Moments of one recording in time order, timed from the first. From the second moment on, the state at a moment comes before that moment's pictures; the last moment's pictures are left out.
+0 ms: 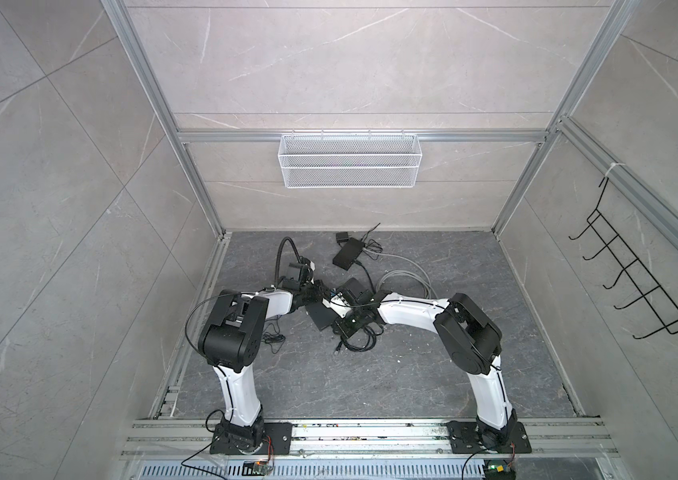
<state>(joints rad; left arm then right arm) -0.33 1.90 0.98 0.06 0.33 -0.53 0.81 2.12 1.44 -0.39 -0.30 0.08</state>
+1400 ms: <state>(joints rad) -0.38 1.85 0.95 0.03 0.49 -0.62 0.78 2.11 1.43 -0.24 -0.12 0.34</state>
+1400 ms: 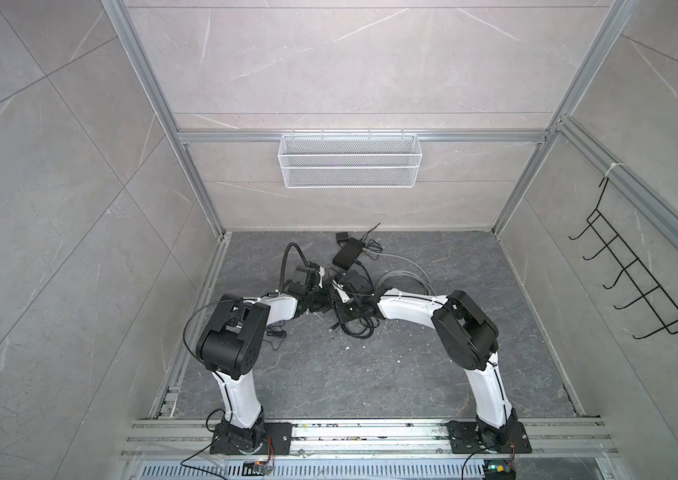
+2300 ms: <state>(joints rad) -0.23 1.89 1.44 -0.55 0.44 -0.44 0.75 1.75 1.12 -0.21 -0.27 0.00</state>
